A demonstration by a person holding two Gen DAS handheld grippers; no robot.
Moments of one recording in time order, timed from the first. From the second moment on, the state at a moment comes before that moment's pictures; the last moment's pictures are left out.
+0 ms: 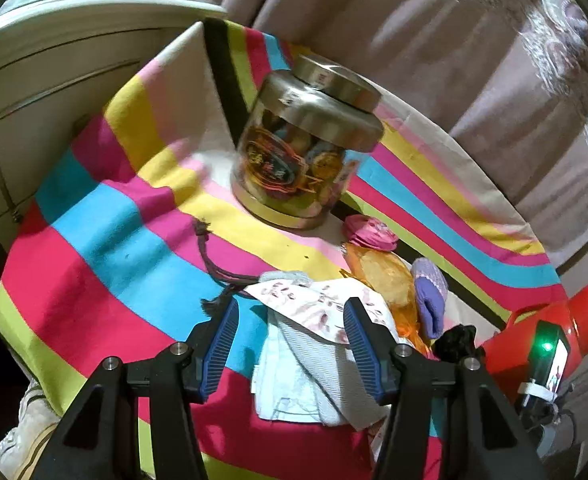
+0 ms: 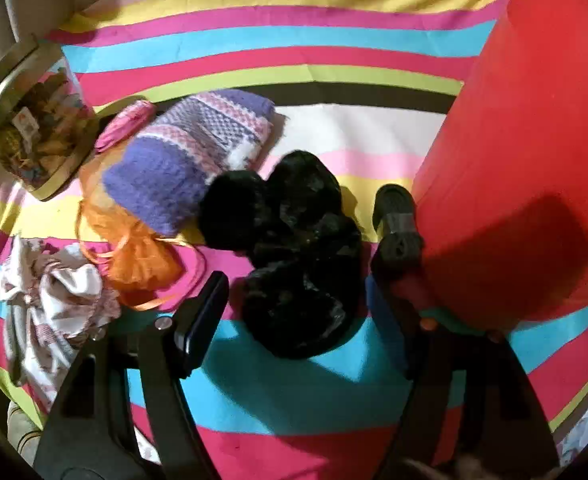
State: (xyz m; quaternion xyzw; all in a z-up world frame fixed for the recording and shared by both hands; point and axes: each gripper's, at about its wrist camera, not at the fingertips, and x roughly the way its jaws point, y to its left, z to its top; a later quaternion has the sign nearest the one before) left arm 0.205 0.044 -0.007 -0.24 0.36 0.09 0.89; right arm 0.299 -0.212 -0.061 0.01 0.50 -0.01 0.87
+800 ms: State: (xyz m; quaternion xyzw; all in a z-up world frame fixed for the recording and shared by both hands) left arm 0.246 -0.029 -0.037 -0.20 0.45 -0.05 0.87; right arm 0.252 -0.227 -0.032 0.02 0.43 0.03 0.90
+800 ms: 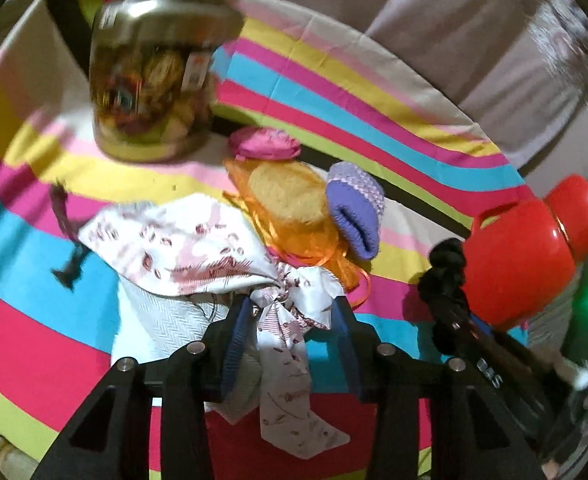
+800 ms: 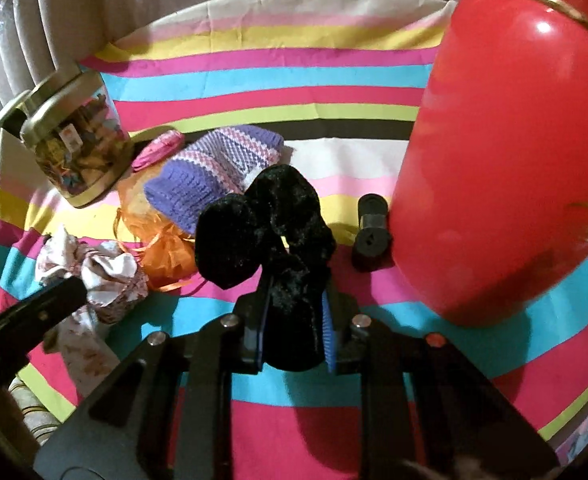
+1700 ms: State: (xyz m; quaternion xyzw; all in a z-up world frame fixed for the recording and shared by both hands) left arm 0.203 -0.015 0.020 -0.22 0.28 -0.06 0.93; right arm 0.211 -0.232 0.001 0.03 0.39 0.06 0.92
